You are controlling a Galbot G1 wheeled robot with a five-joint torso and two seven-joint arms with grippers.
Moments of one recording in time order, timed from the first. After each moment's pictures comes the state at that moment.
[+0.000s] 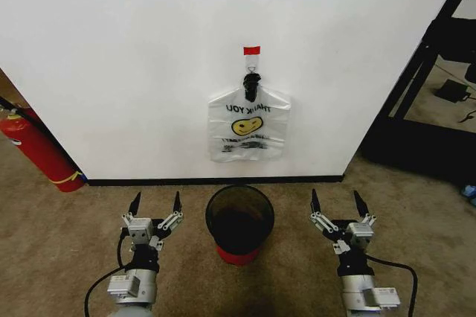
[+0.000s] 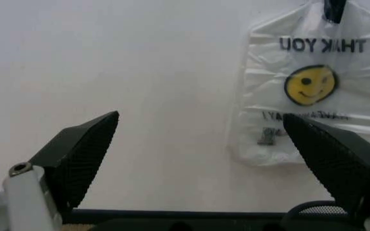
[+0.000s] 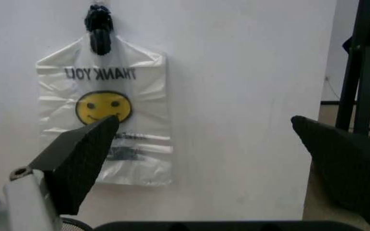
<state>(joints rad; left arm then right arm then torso) 1.67 -1.29 -0.42 -2.12 -0.13 -0.26 -0.25 -1.74 1.48 0.50 2.11 0.05 0.37 0.06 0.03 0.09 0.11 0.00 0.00</state>
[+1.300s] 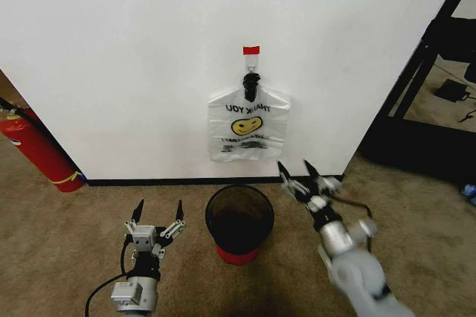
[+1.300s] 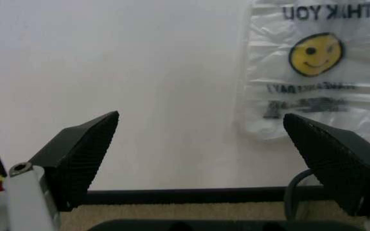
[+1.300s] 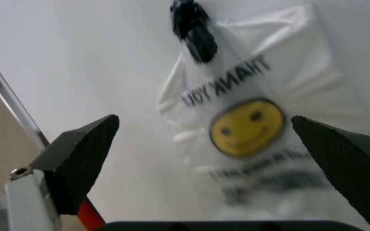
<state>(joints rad) 1.71 -1.29 -0.42 -2.10 -0.10 -0.26 -0.25 -1.25 1.22 0.34 1.87 0.81 0.13 -0.28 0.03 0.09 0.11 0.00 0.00</state>
